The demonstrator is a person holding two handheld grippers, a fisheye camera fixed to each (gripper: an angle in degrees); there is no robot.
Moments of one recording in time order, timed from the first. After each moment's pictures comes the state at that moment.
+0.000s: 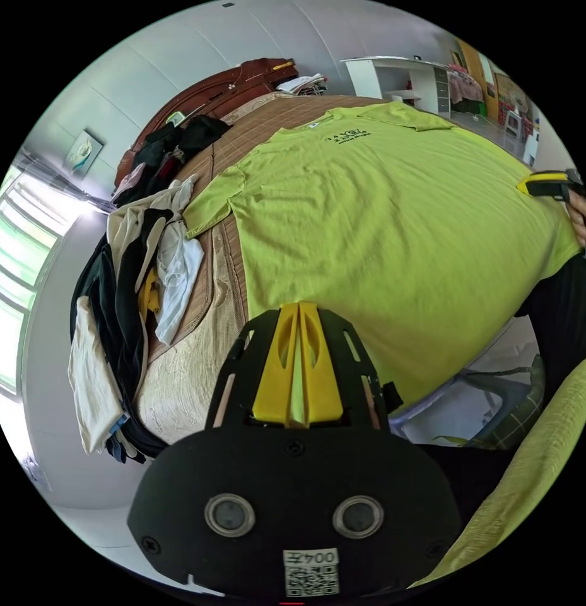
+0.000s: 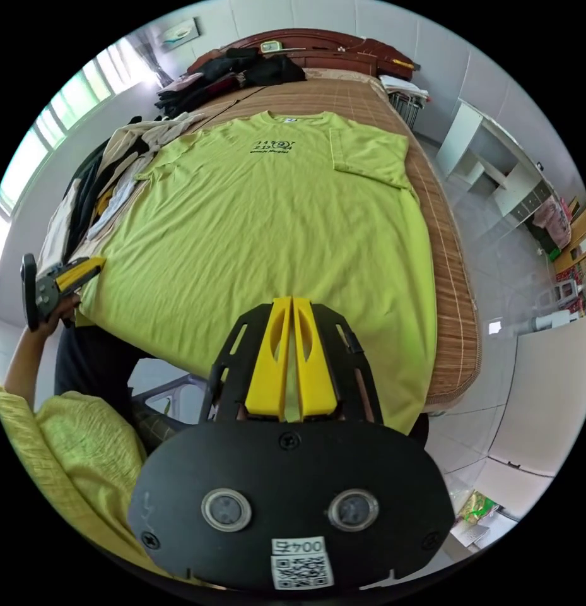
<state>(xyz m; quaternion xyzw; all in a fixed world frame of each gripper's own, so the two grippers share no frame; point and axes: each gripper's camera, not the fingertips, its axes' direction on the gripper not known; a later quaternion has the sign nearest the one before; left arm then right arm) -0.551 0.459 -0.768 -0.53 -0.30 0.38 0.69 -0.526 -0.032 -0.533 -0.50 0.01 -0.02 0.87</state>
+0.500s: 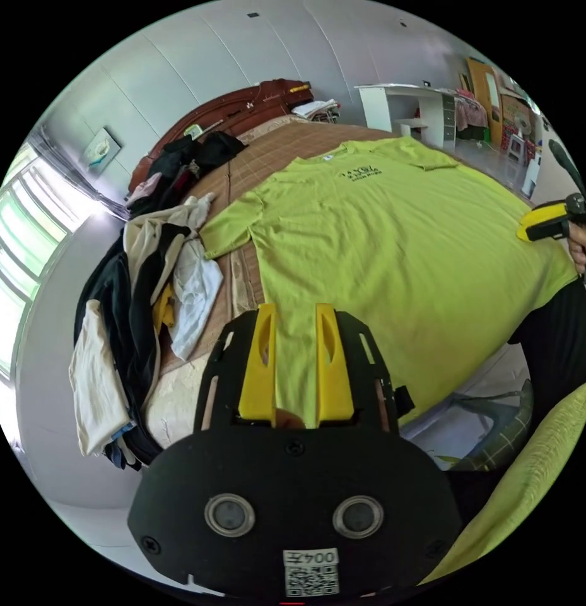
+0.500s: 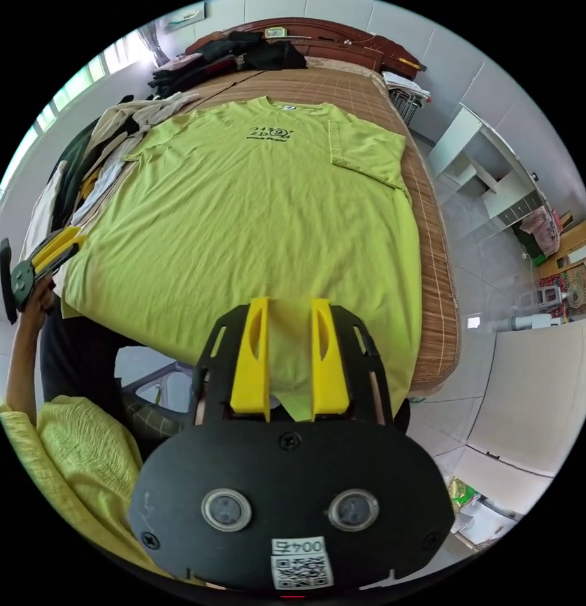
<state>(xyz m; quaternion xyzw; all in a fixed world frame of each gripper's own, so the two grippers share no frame) -0.528 0.410 -0.767 -0.47 -0.30 0.39 0.73 -0.530 -0.115 -0.529 -0.54 0.03 -0.03 0.84</state>
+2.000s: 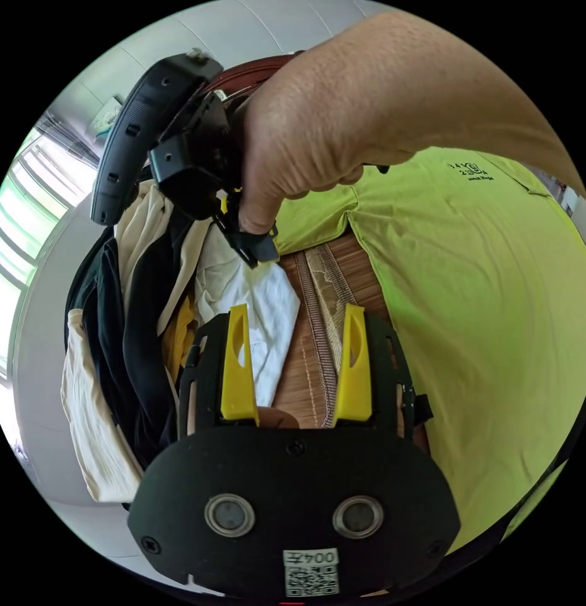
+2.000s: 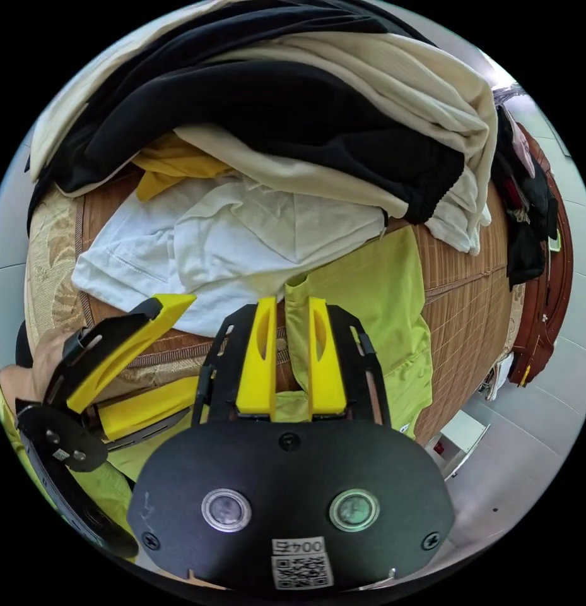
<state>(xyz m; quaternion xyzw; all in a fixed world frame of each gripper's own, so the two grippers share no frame) -0.719 0.293 -0.622 -0.50 -0.35 0.35 0.71 -1.123 -0.279 -0.081 -0.54 -0.15 -0.53 0.64</state>
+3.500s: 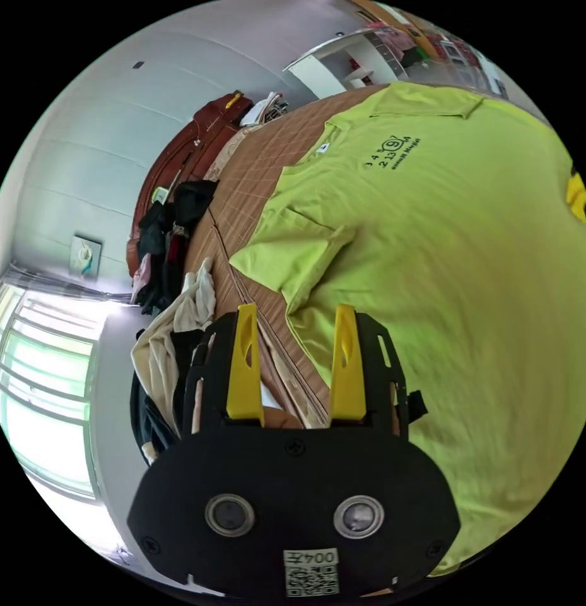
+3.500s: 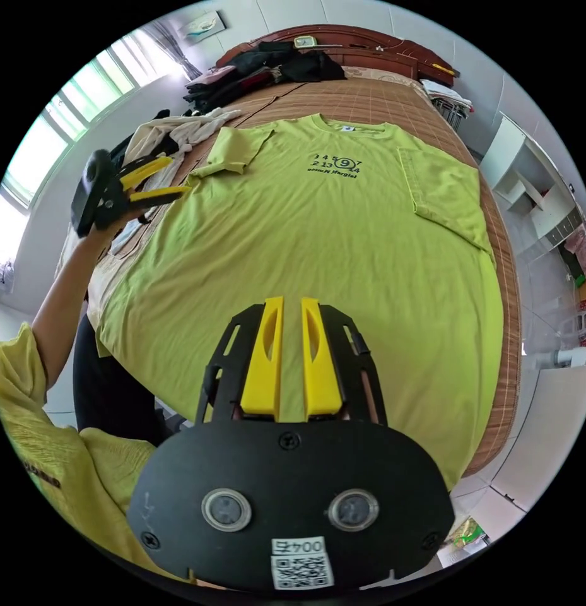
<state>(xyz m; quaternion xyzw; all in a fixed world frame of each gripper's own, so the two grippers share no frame) -0.634 0.371 -0.518 -0.49 -0.27 0.57 0.60 -0.580 -0.090 -0.451 -0.51 -0.08 0.00 0.86</state>
